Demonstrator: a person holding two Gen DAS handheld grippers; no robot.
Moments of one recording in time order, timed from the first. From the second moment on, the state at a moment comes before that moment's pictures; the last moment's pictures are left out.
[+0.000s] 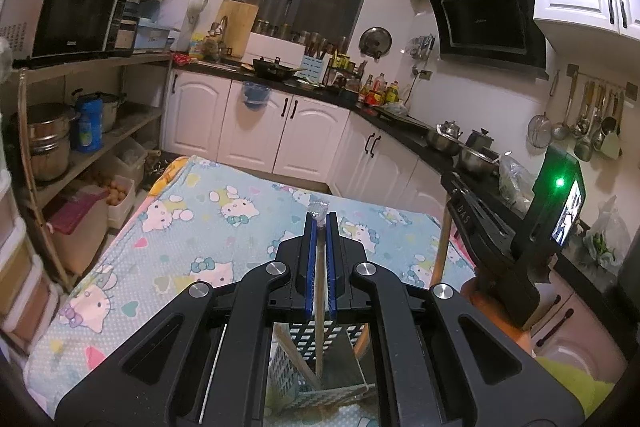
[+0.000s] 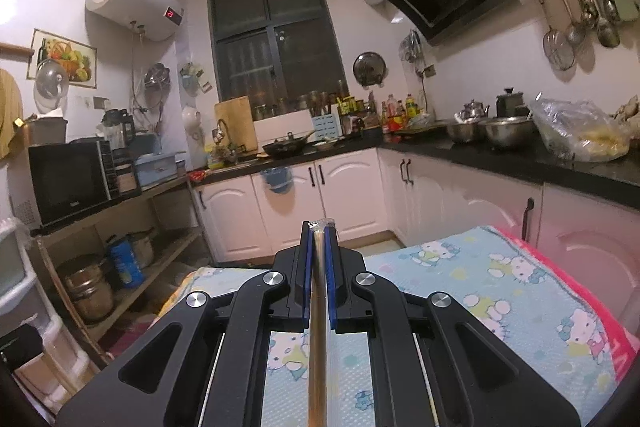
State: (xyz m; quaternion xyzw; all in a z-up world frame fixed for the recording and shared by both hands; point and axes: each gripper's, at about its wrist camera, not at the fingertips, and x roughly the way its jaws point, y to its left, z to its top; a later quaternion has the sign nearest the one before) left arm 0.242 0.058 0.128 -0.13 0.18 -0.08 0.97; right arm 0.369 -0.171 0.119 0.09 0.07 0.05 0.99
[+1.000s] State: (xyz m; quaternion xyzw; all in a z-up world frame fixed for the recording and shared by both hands) left arm 0.235 0.057 0.103 -0.14 0.21 -0.08 0.96; right arm 0.295 -0.207 0.090 0.11 0.08 0.11 0.98
